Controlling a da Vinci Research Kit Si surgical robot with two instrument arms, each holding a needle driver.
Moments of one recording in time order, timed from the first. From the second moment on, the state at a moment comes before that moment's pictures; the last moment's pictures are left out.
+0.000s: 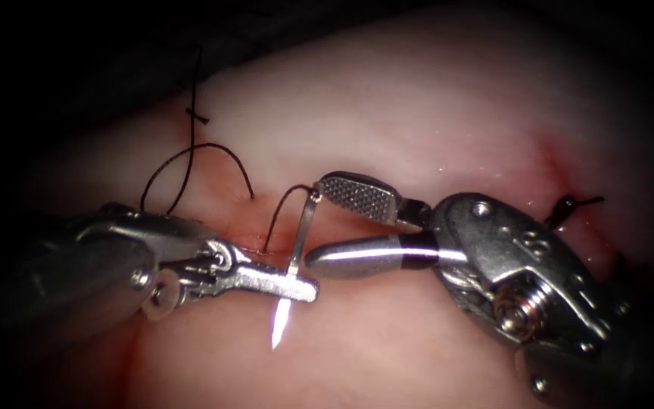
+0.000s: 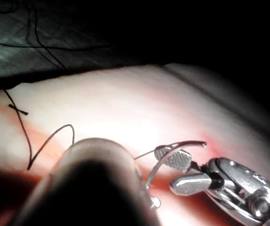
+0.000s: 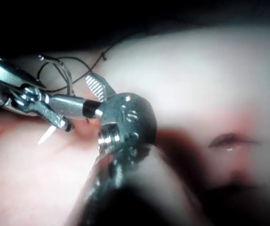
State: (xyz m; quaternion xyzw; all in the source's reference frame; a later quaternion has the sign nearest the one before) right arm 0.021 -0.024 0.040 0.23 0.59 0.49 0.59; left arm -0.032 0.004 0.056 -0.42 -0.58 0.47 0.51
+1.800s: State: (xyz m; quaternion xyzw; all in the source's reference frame) right arm 0.024 -0.023 0.041 0.20 0.53 0.59 0.57; left arm -0.028 0.001 0.053 -0.57 -0.33 0.66 0.36
